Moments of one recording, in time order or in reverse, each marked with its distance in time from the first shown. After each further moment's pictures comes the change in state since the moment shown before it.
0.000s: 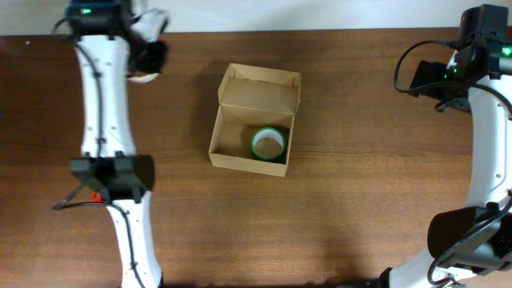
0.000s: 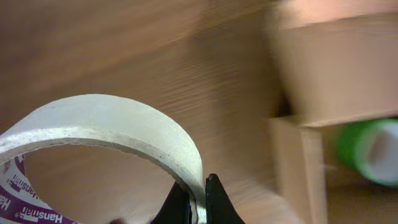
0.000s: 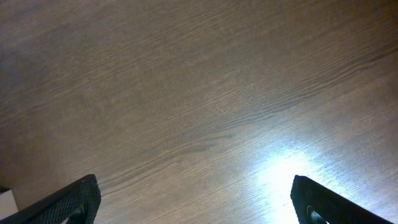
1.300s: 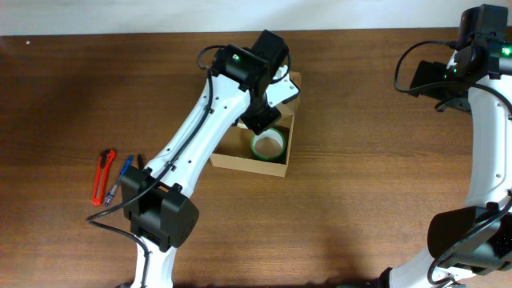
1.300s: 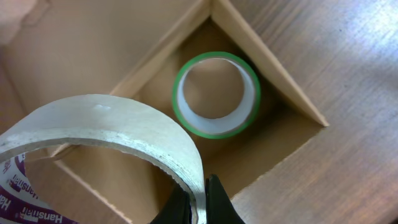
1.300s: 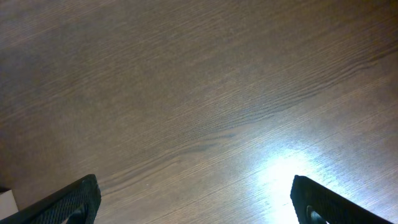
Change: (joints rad) left arm -0.538 -0.293 -0.680 0.231 -0.096 0.079; right arm 0.000 0.000 0.000 0.000 0.000 0.000
